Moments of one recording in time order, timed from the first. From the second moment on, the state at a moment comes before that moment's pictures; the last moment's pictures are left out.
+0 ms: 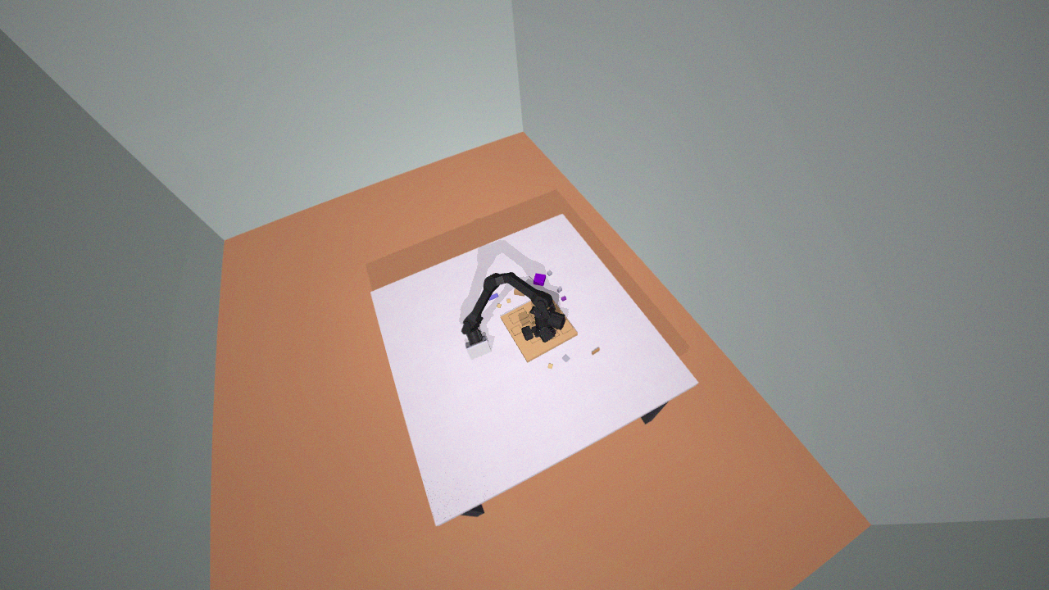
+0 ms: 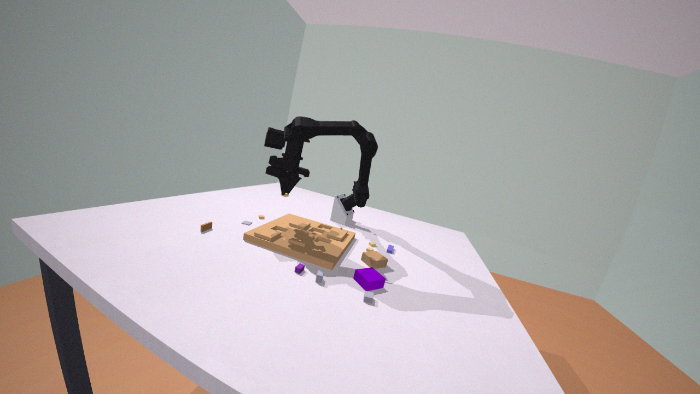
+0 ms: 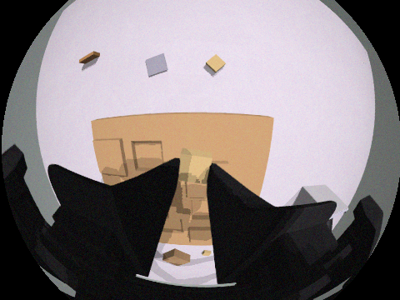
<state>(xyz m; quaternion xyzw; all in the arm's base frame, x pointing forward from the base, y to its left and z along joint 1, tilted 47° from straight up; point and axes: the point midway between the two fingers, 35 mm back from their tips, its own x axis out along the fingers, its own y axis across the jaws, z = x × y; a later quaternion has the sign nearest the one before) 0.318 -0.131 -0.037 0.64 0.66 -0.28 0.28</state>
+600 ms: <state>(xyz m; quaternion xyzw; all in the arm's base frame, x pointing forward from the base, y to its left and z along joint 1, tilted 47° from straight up) 0.287 -0.173 -0.084 0.63 0.67 -0.27 0.28</state>
